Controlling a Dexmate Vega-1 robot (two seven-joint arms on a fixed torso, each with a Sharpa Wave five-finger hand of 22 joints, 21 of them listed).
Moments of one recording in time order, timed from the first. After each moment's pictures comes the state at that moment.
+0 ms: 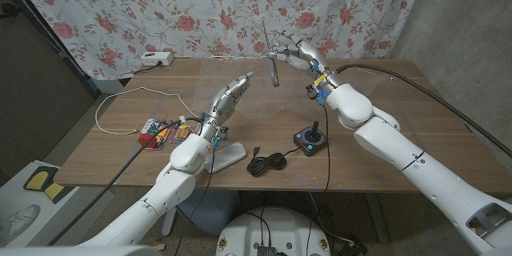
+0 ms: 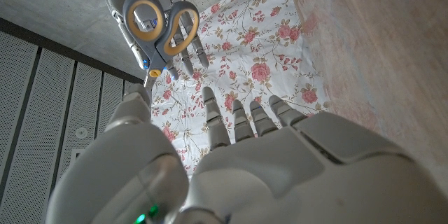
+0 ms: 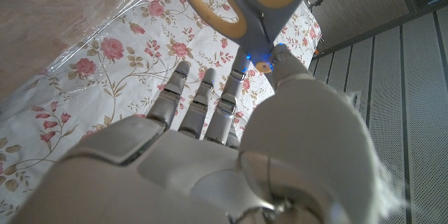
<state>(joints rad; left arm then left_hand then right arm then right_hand) 1.04 0.50 0.44 -1.54 -0.53 -0.56 -0.09 0.55 -0.04 0.39 -0.15 0.18 0.47 -0.11 0.21 0.19 0.11 -0.04 0.24 0.21 0.04 -0.04 0.19 0.17 0.05 0.02 0.20 0.17 -0.84 -0.62 -0.51 -1.91 0.24 0.11 -0.13 1.12 0.05 0.36 -0.16 0.26 0.04 0.02 0.22 0.20 0.81 -0.16 0.58 0.42 0.40 -0.05 0.27 0.28 0.38 0.13 0.19 0.17</state>
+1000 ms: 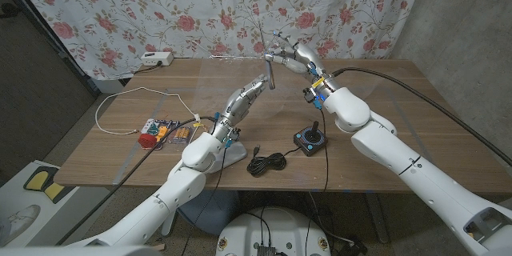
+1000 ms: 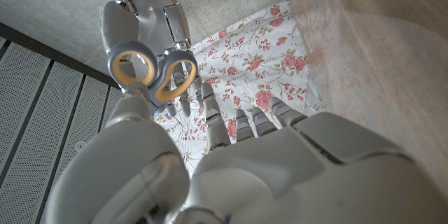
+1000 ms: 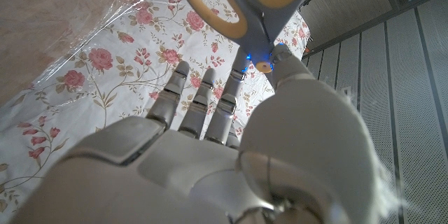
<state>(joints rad) 0.99 0.46 0.51 -1.50 -0.54 -0.54 -0.17 0.57 -0.02 0.37 -0.15 0.18 0.55 -0.08 0.21 0.19 0.04 -0.03 0.21 0.20 -0.03 -0.04 0.17 0.17 0.03 0.00 0.19 0.17 -0.86 -0.60 -0.52 -1.91 0.25 0.15 -0.12 1.12 0.05 0.35 -0.16 0.27 0.04 0.02 0.21 0.20 0.81 -0.16 0.59 0.42 0.40 -0.05 0.27 0.28 0.38 0.13 0.19 0.17</state>
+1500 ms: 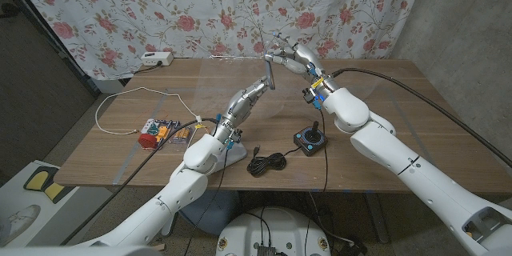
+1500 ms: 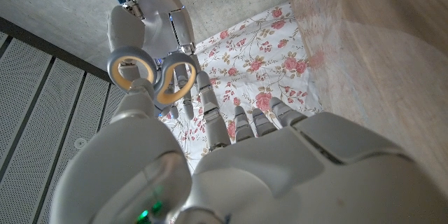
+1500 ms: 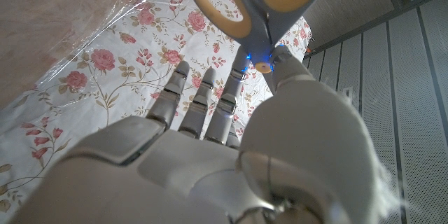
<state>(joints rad) 1.00 0.45 0.51 -1.51 -0.55 -0.55 -0.17 0.60 0.00 0.37 -0.15 0.18 0.70 -0.07 0.25 0.19 0.06 -0.05 0.22 0.20 -0.03 -0.06 0.18 0.17 0.02 0.00 0.19 0.17 -0.86 -0.60 -0.52 -1.90 0.25 0.15 -0.12 1.12 0.05 0.35 -0.16 0.27 0.04 0.01 0.21 0.20 0.81 -0.16 0.59 0.42 0.40 -0.05 0.27 0.28 0.38 0.13 0.19 0.17</state>
